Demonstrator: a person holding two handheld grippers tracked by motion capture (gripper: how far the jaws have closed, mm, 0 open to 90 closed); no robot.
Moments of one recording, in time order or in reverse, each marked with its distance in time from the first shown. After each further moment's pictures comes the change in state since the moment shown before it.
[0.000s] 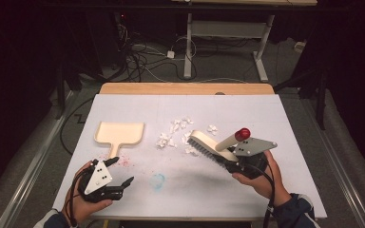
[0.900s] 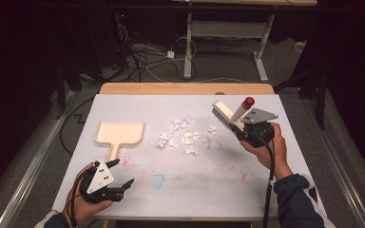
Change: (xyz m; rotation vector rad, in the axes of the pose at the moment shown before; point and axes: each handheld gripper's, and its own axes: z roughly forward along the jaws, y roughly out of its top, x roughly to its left) left arm 0.000 -0.006 0.002 0.025 -0.010 -0.027; right arm -0.083 0.004 0.026 0.114 -0.306 0.067
